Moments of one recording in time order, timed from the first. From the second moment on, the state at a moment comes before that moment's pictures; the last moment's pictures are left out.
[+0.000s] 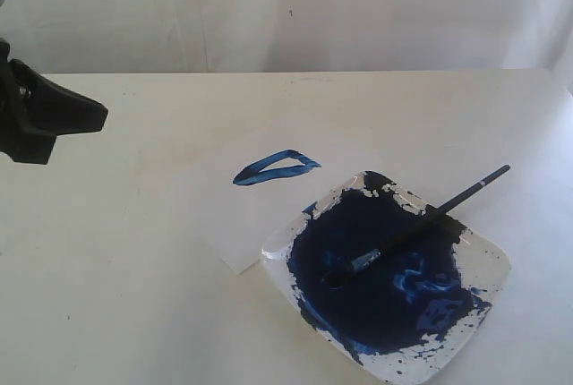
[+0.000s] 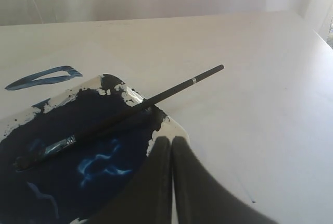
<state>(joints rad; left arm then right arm) -0.15 1.13 -0.87 -0.91 0.78 1.16 0.24 0.01 0.00 0.05 0.33 0.00</state>
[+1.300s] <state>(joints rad) -0.15 0.95 -0.87 -0.90 0.78 1.18 0.24 0.01 0.00 0.05 0.33 0.00</state>
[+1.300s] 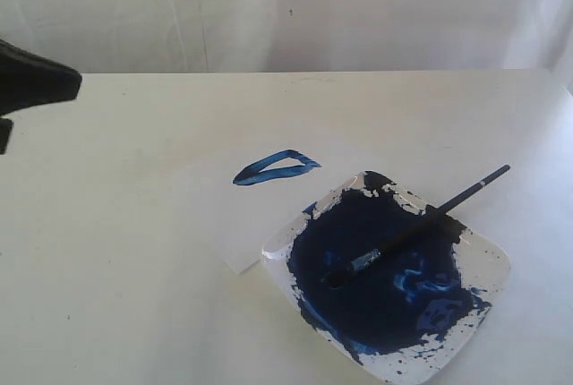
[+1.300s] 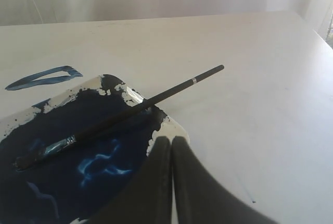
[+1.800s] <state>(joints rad) -0.11 0.28 -0.60 -0.86 0.63 1.20 0.24 0.01 0.00 0.05 0.33 0.00</state>
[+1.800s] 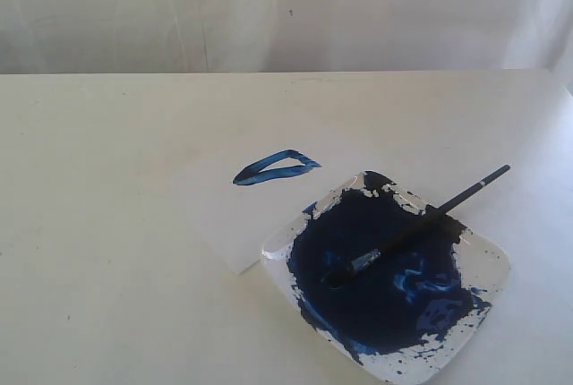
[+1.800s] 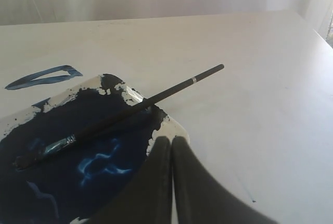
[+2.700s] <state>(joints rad) -0.03 0.01 -0.17 -1.58 0.16 1.14 0.24 0.01 0.00 0.05 0.34 0.00</state>
